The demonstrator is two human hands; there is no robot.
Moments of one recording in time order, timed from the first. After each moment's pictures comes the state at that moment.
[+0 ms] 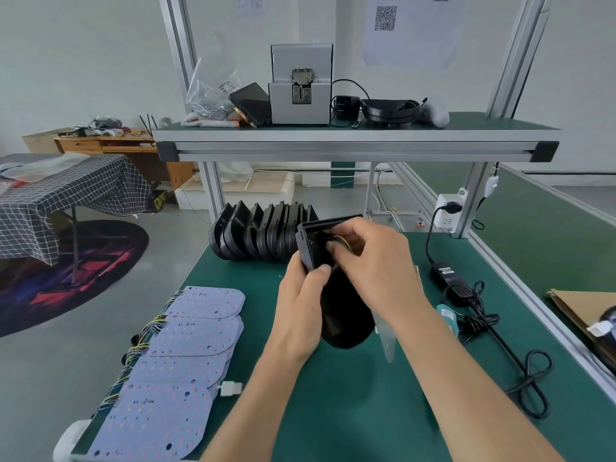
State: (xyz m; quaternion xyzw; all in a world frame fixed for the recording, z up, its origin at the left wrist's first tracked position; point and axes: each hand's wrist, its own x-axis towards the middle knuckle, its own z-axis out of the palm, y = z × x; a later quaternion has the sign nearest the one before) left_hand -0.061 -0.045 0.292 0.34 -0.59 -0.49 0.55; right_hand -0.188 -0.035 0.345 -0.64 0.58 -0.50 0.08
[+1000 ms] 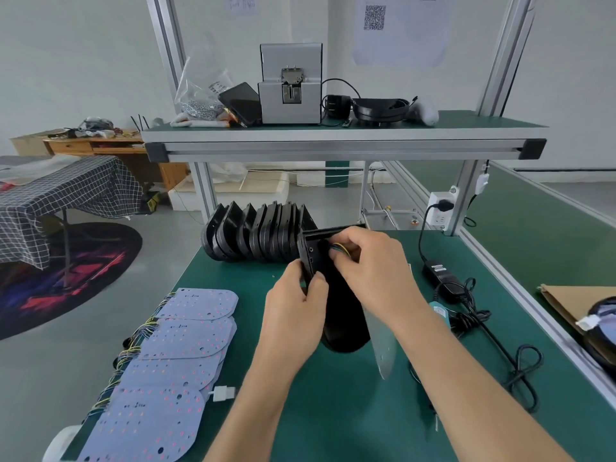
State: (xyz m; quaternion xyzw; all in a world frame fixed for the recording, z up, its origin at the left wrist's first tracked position) left_hand -0.060 -0.041 0.289 0.48 -0.66 -0.33 0.47; right_hand -0.196 -0.030 0.343 -0.63 0.64 -0.44 0.09
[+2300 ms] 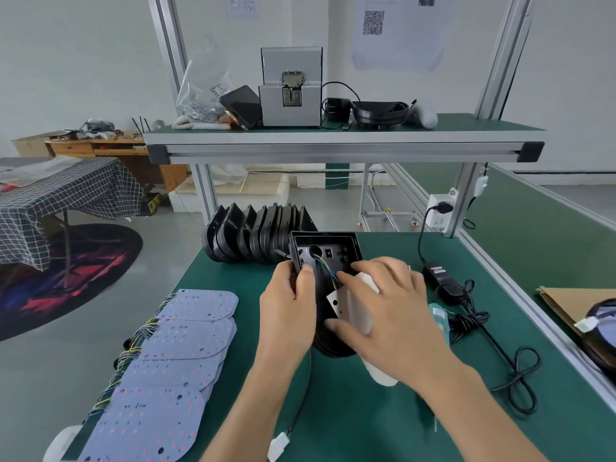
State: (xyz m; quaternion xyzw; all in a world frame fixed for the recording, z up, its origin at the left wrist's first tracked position) left_hand -0.061 -0.047 0.283 0.49 -0.60 -0.33 0.54; right_hand -0.223 0.008 0.285 -0.73 0.61 -0.27 -0.14
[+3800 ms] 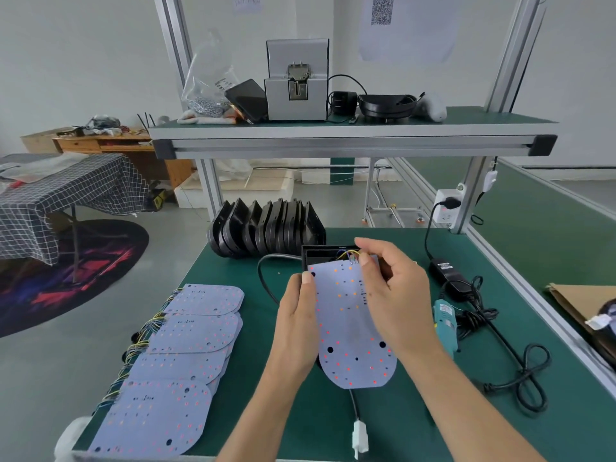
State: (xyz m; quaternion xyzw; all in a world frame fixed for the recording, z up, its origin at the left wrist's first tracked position) left_hand -0.061 -0.036 0.259 0.40 -0.57 -0.48 0.53; right_hand -0.200 -0.014 0.292 -0.54 0.56 -0.62 0.10
